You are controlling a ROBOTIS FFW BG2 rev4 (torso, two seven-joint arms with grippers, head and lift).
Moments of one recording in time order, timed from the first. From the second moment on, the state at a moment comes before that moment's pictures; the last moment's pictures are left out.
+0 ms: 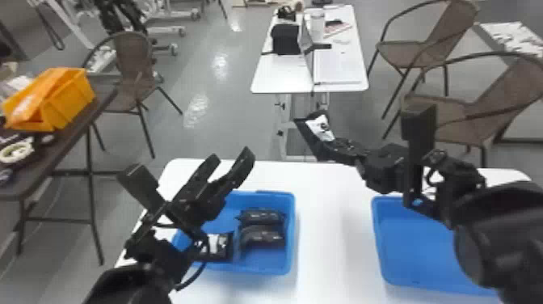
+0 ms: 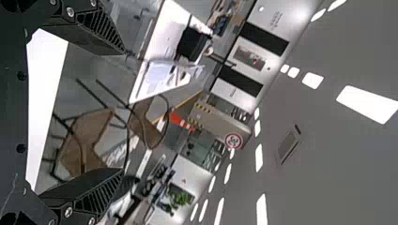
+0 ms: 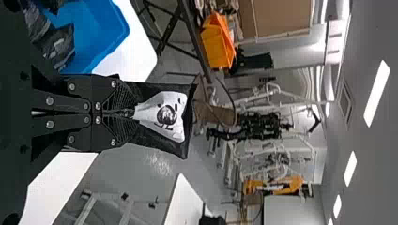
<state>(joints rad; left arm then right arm) 0.21 0.02 0.12 -1.90 0.54 0.29 -0.35 -0.18 -0.17 0.27 -1.67 -0.15 0.47 0.54</state>
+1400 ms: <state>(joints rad) 0.12 0.03 0.04 -1.79 0.68 0.33 -0.34 -0.33 -0.18 0.52 -1.54 -0.35 0.44 0.52</state>
